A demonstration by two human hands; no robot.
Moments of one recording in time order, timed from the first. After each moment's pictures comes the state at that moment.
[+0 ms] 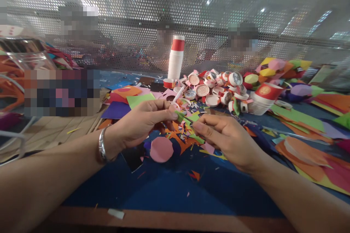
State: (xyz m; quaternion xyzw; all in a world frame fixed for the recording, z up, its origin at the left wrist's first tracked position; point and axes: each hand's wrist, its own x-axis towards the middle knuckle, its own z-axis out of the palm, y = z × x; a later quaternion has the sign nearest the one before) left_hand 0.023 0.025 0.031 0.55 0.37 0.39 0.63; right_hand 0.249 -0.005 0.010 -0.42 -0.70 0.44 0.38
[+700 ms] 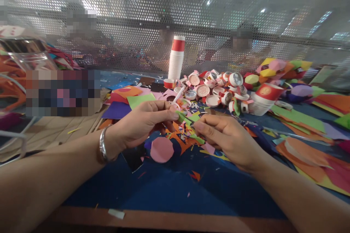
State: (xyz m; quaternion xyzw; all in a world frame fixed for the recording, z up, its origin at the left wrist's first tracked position) left_hand 0.024 0.024 0.034 0.55 0.38 0.38 0.64; right_hand 0.250 -0.003 0.008 -0.42 -0.69 0.46 0.38
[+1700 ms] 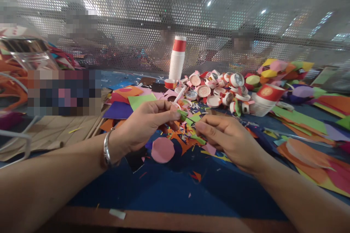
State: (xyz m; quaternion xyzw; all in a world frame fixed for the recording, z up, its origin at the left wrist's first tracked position) left_hand 0.029 0.020 0.027 0.56 0.40 0.42 0.59; right_hand 0.251 -0.004 0.006 -0.42 -0.67 0.49 0.37
